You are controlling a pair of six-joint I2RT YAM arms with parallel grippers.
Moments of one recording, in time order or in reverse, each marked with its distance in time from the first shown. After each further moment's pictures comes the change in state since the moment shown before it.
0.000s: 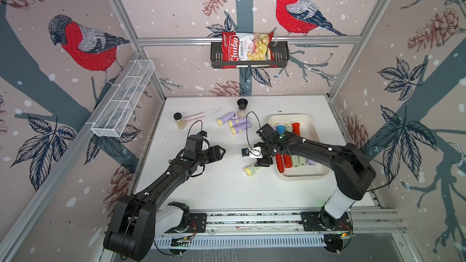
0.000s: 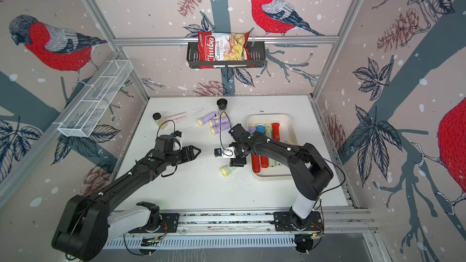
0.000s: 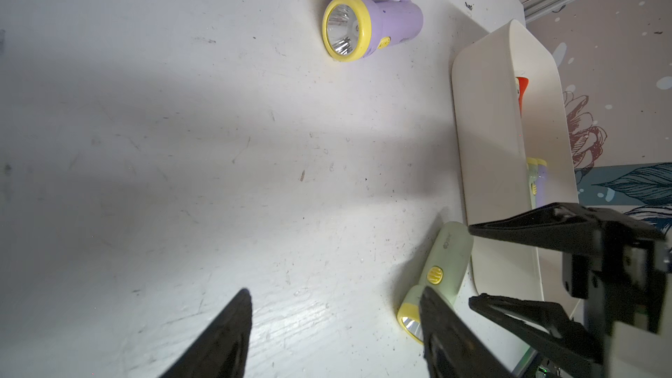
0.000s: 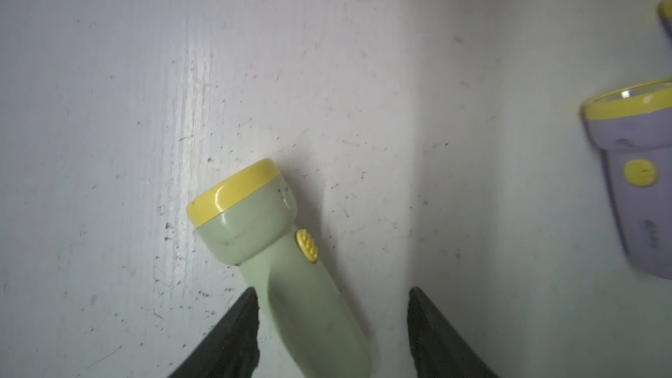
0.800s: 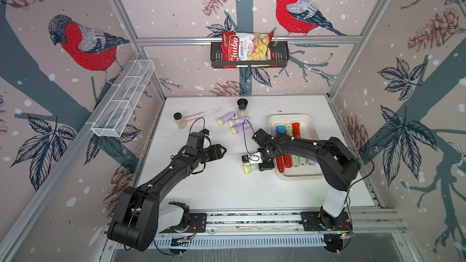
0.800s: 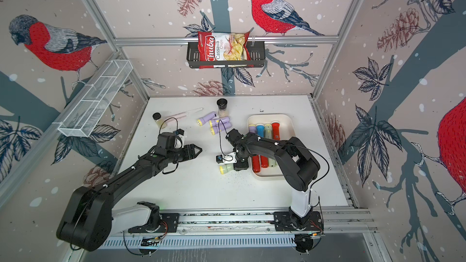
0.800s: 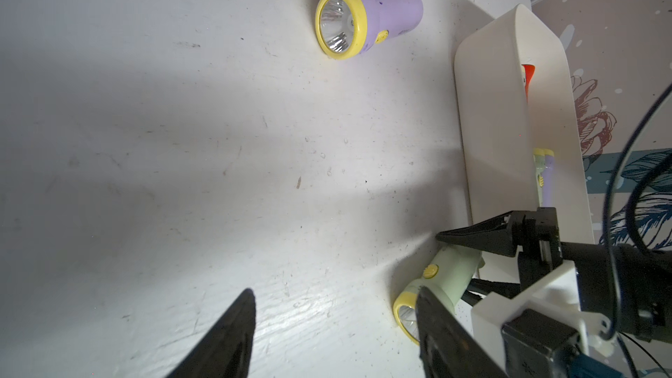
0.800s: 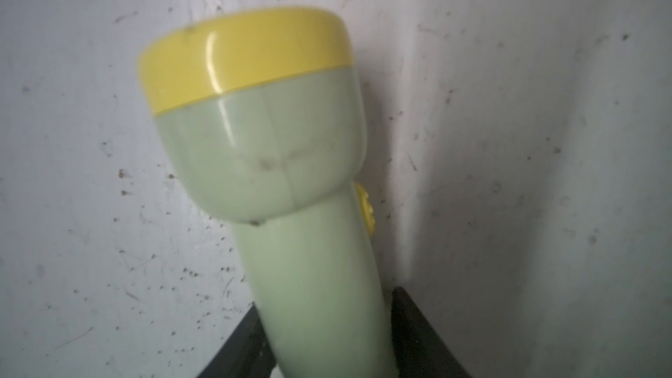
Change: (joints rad) left arm 0.003 0.073 0.040 -0.003 0.026 0.044; right arm 0.024 0.122 0.041 -0.105 0.118 -0.001
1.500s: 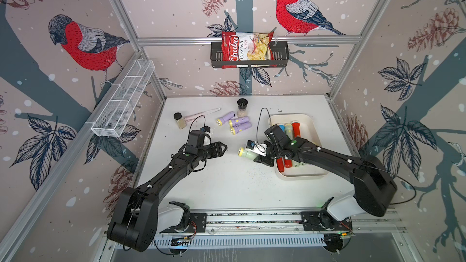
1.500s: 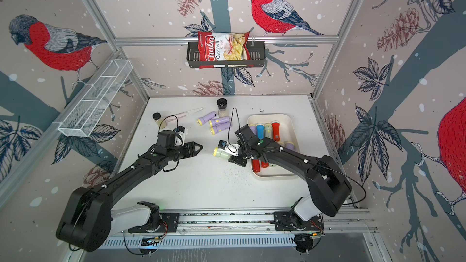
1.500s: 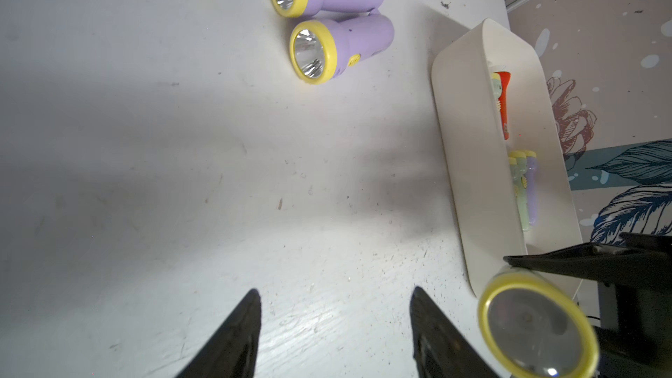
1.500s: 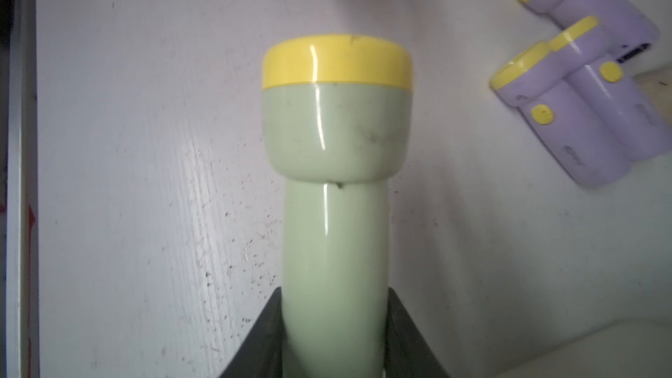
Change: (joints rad) left arm -0.032 0.003 0.037 0.037 -0.001 0.018; right arm -0.044 -0.385 -0.239 0.360 -0.169 0.467
